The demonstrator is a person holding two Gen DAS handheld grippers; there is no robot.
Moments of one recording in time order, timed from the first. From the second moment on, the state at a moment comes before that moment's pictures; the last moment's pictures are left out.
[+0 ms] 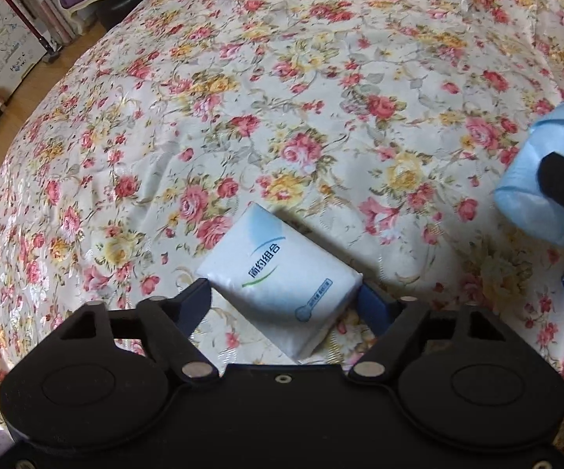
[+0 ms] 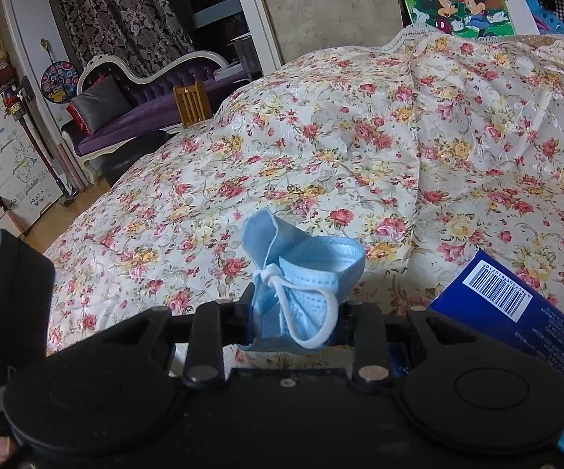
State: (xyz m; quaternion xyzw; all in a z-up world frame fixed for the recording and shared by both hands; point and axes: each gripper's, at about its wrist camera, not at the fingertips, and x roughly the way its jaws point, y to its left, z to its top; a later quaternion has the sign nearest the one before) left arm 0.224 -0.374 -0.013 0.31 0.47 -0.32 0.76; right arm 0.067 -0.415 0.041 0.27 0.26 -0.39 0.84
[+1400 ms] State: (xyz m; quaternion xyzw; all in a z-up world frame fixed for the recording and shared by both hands) left arm 0.210 -0.086 0.087 0.15 0.47 -0.15 0.86; right arm 0.085 -0.387 0.048 0.17 0.27 -0.40 0.86
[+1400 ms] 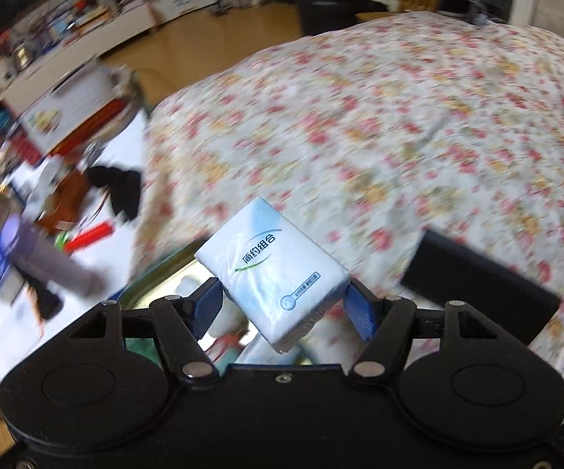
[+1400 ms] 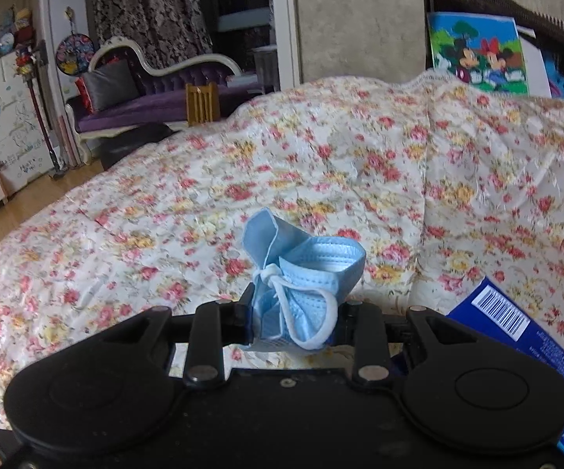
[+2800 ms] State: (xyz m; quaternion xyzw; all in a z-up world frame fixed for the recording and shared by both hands) left arm 0.279 0.038 0.035 0.07 0.52 -0.08 0.85; right arm 0.114 -0.074 0.089 0.11 0.42 -0.01 0.90
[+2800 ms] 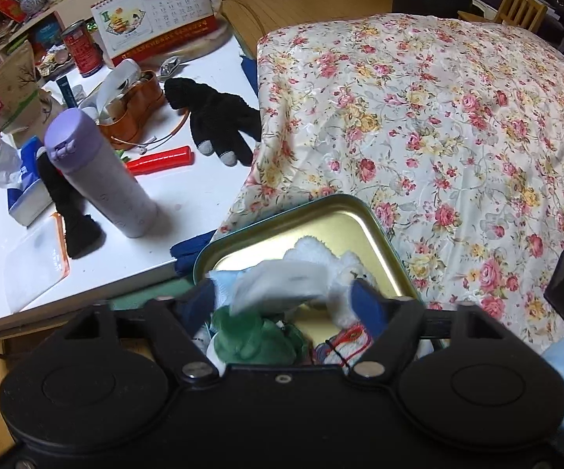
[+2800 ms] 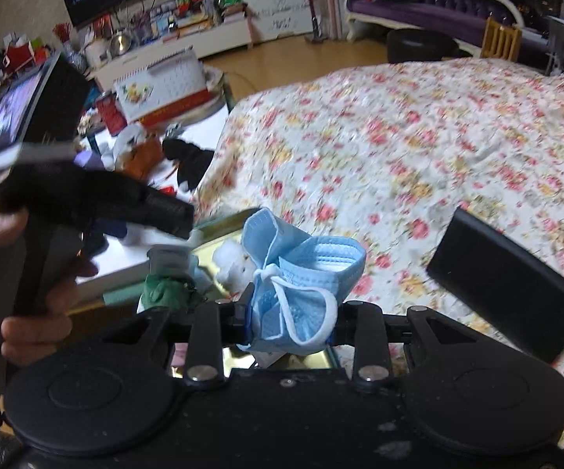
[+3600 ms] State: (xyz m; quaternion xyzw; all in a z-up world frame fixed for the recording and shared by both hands) left arm 0.233 0.116 0.037 0.03 0.49 0.01 0.87; right arm 0.159 -0.009 0.034 0.06 0.49 0.04 0.87
